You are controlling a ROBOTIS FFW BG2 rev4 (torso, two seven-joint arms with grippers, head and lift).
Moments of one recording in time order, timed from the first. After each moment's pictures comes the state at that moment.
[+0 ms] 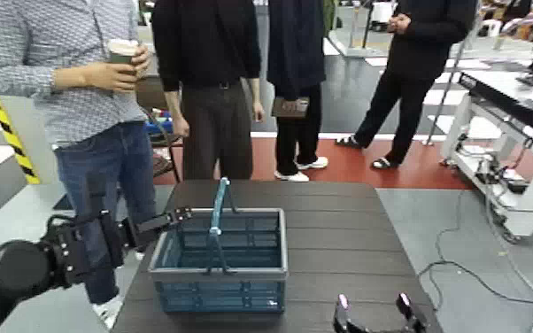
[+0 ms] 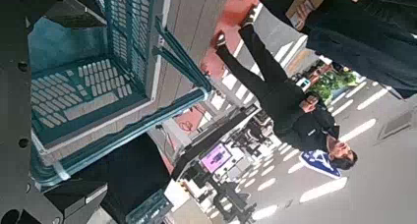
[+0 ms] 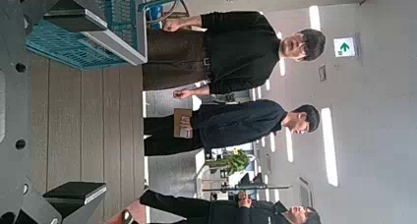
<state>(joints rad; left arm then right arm) -0.46 0.53 -0.29 -1.23 1.15 0.68 -0.53 0.42 -0.10 0.20 -1.84 -0.07 -0.19 -0.14</state>
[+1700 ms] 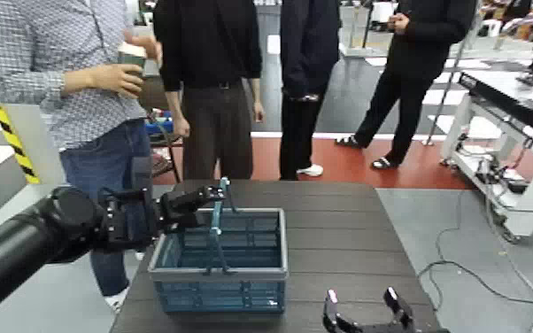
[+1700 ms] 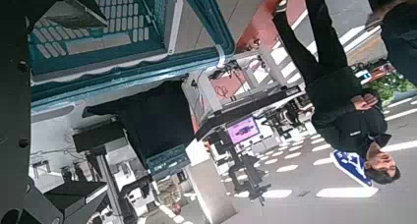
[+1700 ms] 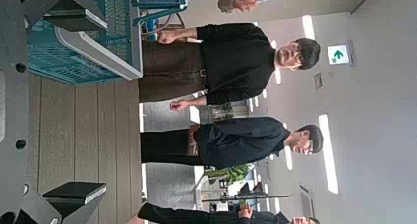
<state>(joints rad) -0.88 0.47 -0.77 -0.79 1.51 0.77 -0.63 0.38 -0.11 0.23 -1.80 -0.10 -0.20 -0.13</state>
